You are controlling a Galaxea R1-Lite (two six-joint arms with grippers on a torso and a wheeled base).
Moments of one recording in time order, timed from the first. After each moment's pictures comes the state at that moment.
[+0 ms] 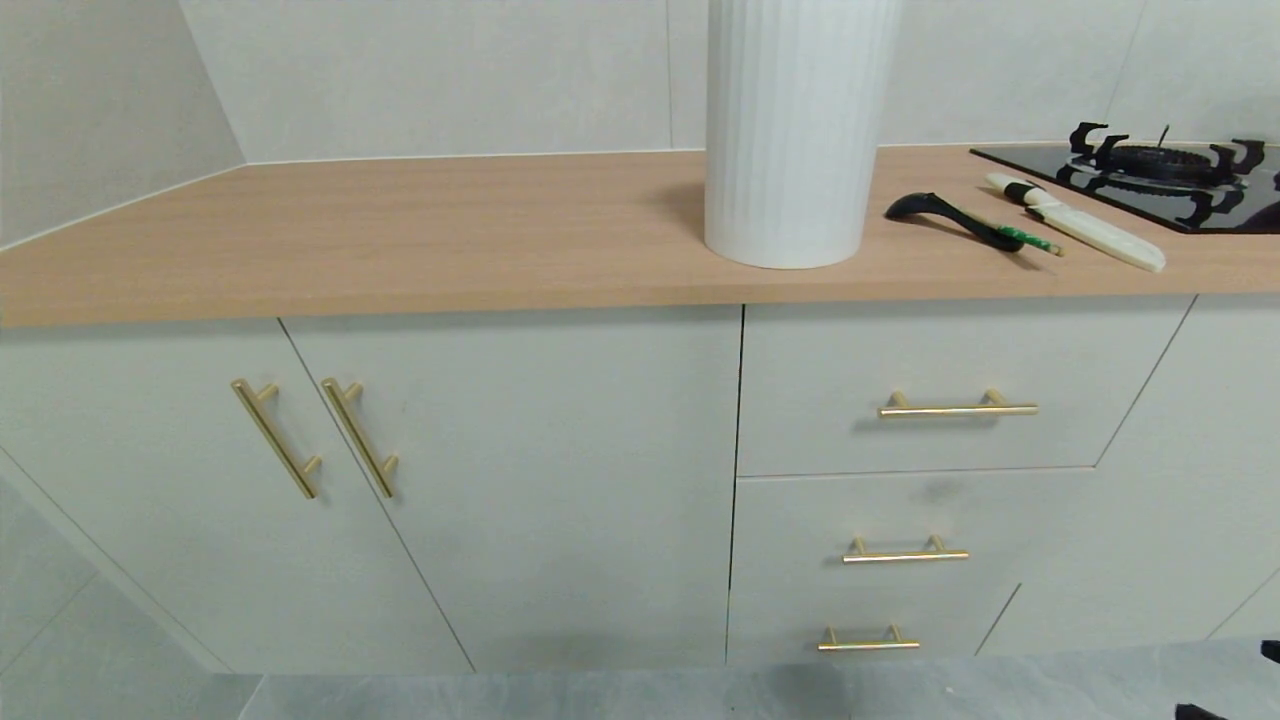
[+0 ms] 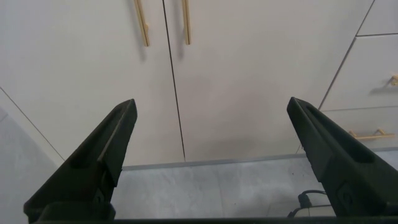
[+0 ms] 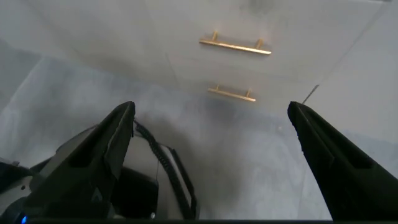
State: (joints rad) left arm 0.00 0.00 0.00 0.00 -0.05 0.02; right arm 0.14 0.75 -0.28 -0.03 0.22 -0.02
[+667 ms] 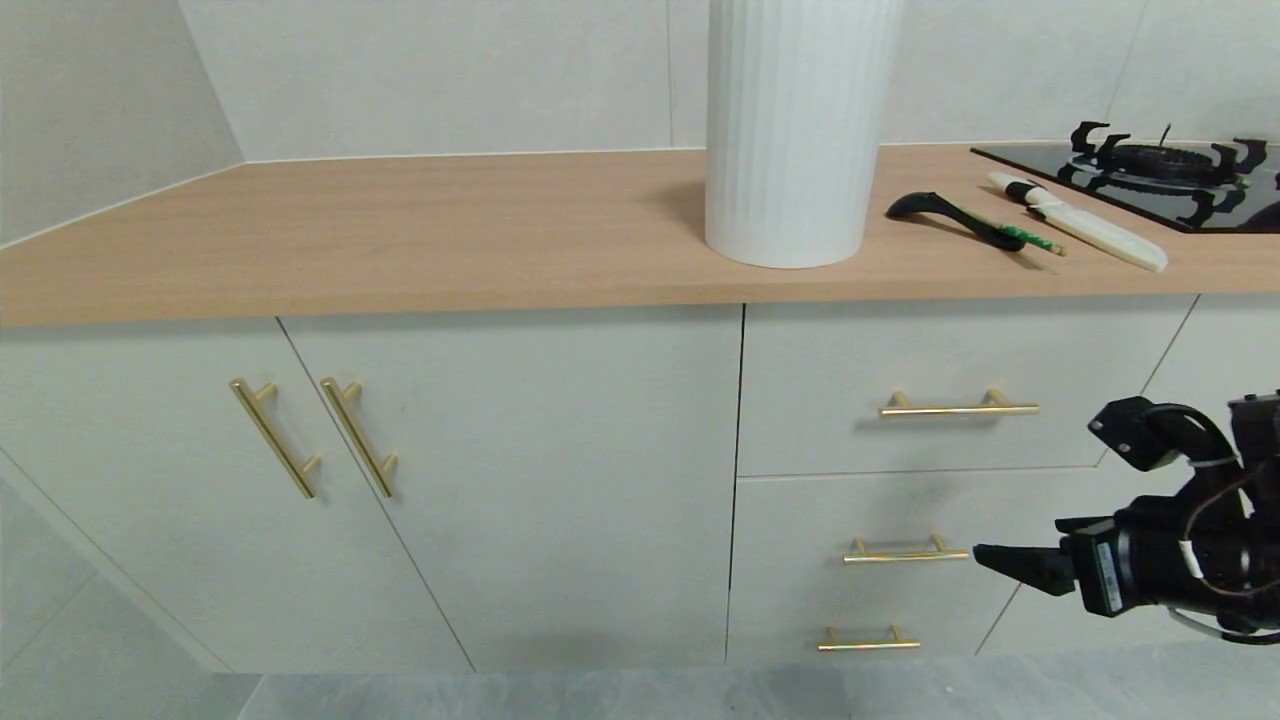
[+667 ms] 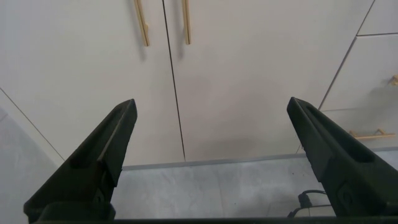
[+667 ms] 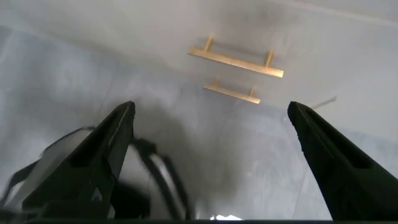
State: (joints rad) left arm 0.00 0.00 0.00 0.00 -0.05 0.02; right arm 0.21 1.45 -0.54 -0.29 0.15 -0.03
